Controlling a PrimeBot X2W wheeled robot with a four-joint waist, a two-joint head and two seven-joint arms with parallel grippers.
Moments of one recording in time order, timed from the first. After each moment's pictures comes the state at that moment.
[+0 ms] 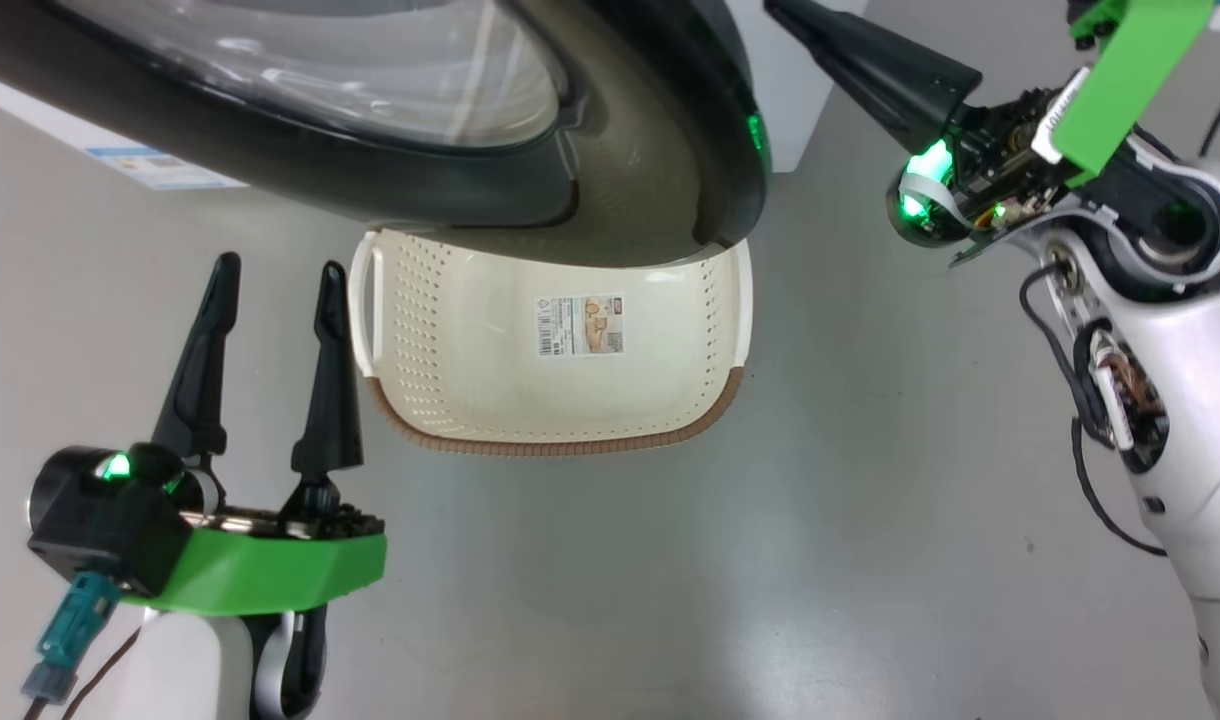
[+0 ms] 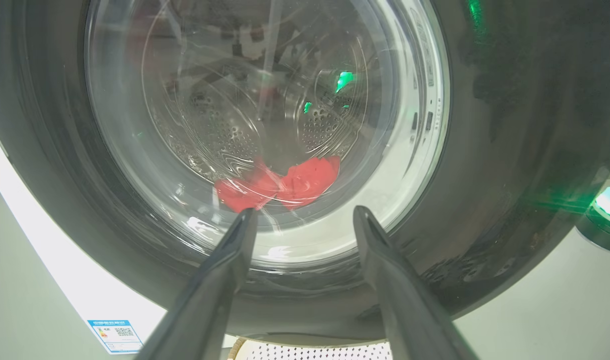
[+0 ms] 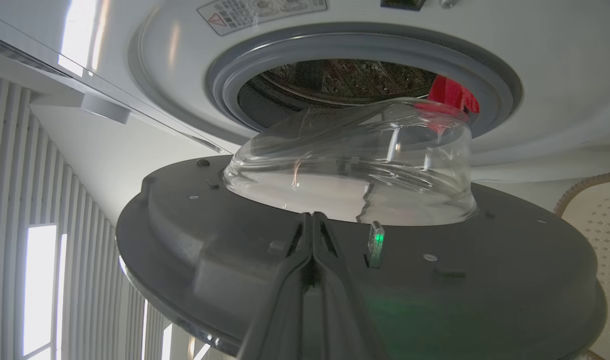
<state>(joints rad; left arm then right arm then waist) -0.33 0.03 -0.02 0.00 -0.21 -0.08 -0.26 -0.92 -0.22 0.30 0.37 1.93 0.12 0.60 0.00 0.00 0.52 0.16</state>
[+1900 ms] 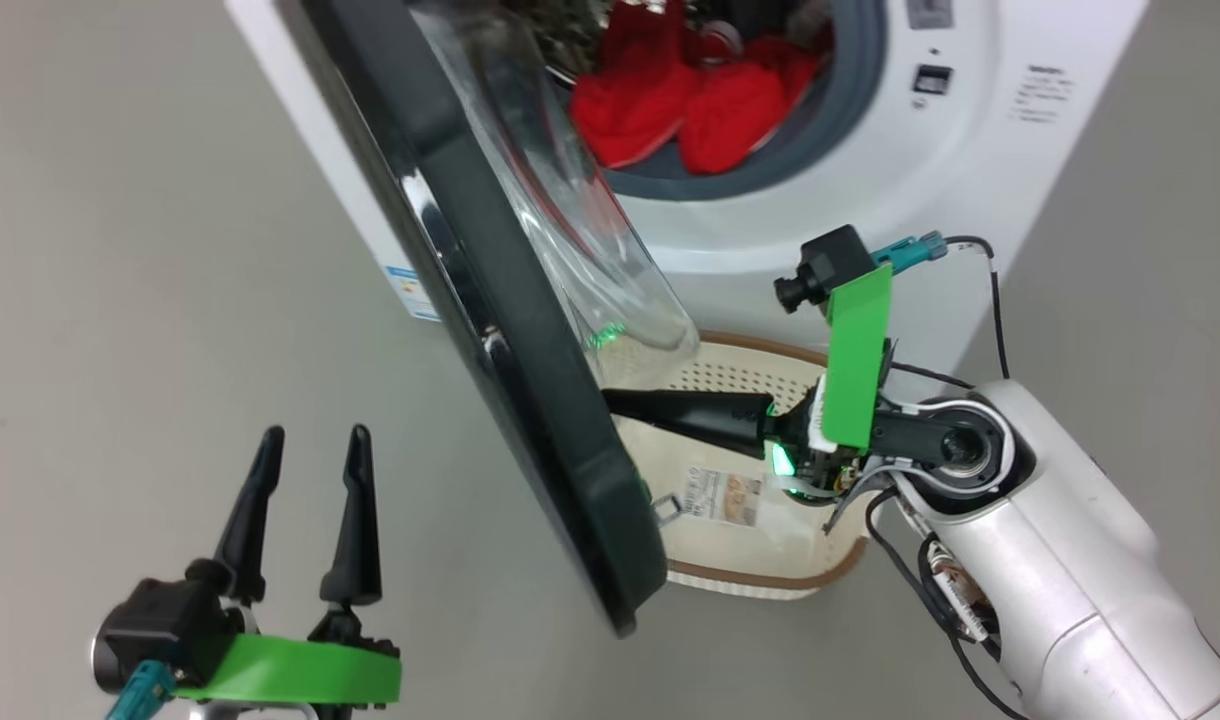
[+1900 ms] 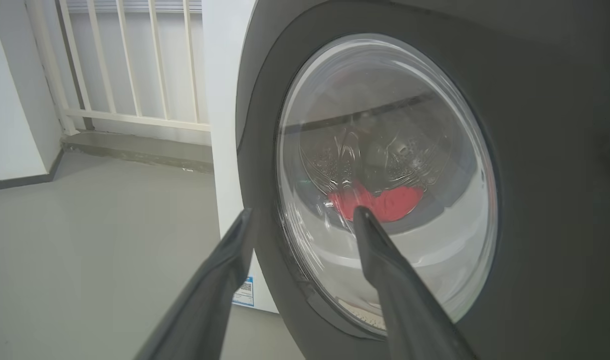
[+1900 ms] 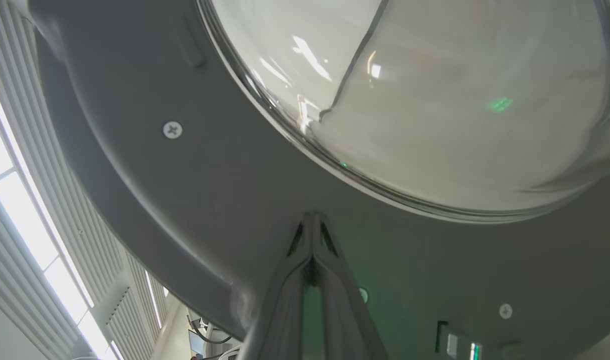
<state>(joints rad) -0.15 0.03 -0.04 0.10 -0.27 -0.05 -0.26 -0.67 -0.08 0.41 0.44 1.75 0.12 0.88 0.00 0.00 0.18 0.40</state>
